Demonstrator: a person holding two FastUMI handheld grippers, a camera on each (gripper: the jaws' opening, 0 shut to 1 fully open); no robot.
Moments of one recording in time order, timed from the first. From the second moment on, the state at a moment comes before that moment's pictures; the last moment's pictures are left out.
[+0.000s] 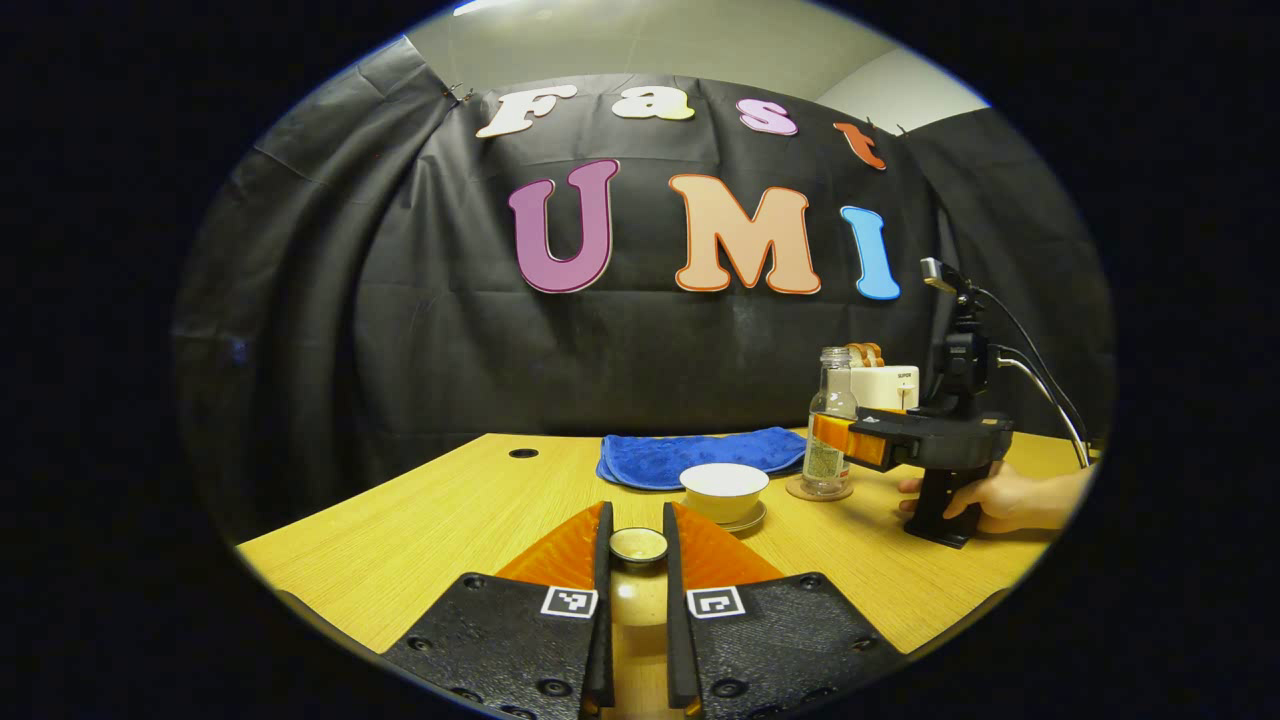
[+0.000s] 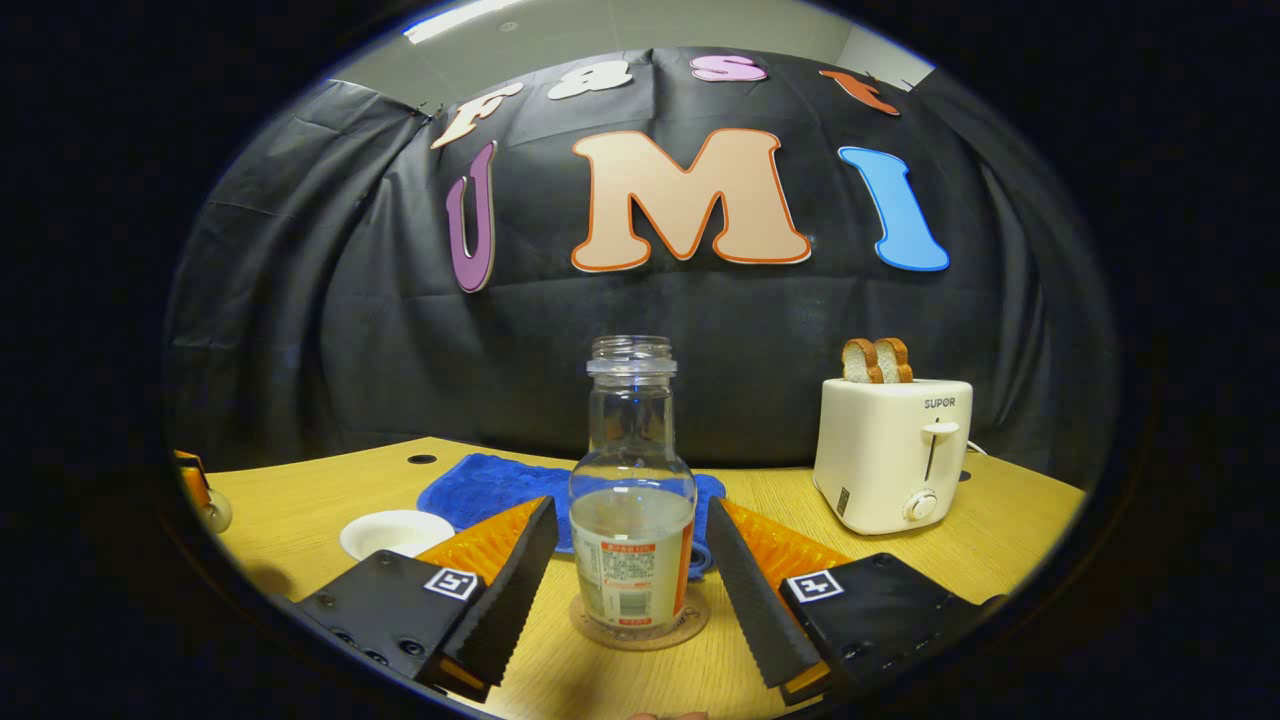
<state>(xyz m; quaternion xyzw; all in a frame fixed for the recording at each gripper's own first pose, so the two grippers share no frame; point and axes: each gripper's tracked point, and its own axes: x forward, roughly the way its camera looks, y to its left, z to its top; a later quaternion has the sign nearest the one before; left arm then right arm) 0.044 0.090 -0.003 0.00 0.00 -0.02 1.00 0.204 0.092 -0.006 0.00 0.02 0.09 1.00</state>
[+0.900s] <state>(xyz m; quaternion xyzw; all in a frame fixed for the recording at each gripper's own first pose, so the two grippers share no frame) 0.149 0.024 -0.005 0.00 0.00 -0.10 1.00 0.070 -0.021 0.001 0.00 0.01 0.10 1.00</state>
